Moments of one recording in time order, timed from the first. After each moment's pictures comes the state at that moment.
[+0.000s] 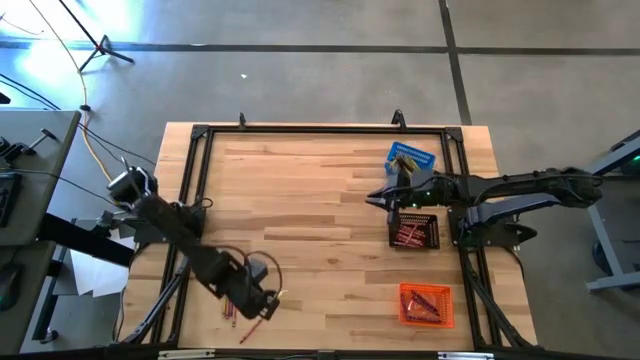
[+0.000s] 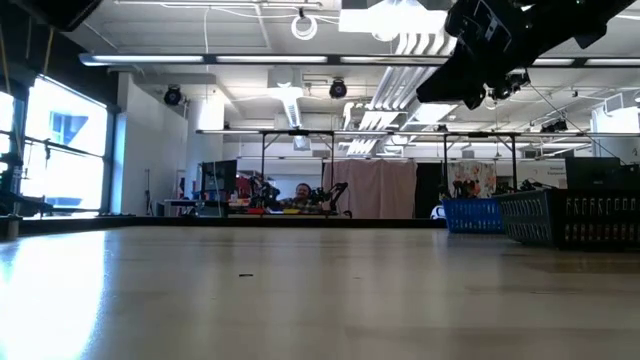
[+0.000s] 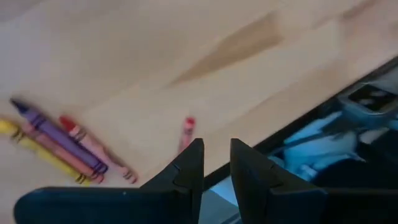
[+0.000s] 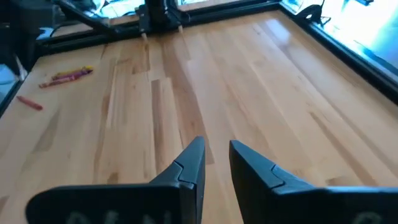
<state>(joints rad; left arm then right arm) -0.71 1.61 1.14 -0.71 0.01 -1.79 -0.04 0.99 0.57 -0.02 0.07 0.16</state>
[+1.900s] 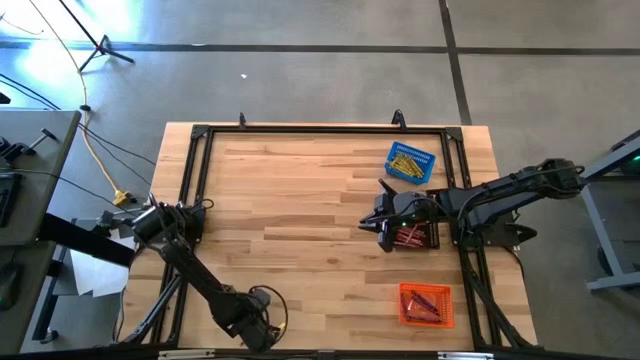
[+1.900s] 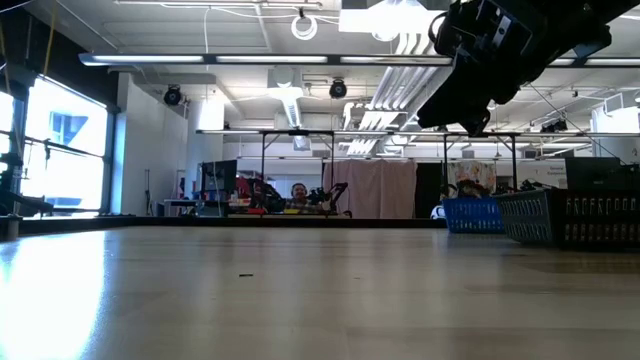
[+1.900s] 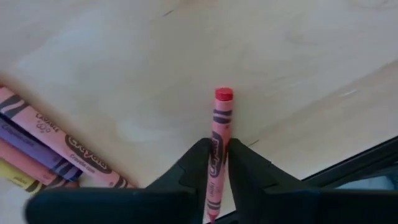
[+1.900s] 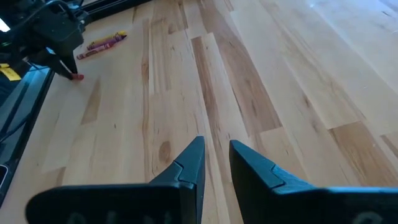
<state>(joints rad) -0.84 2.02 1.27 -0.70 0.09 -1.85 0.13 1.19 0.57 0.06 0.07 0.36</state>
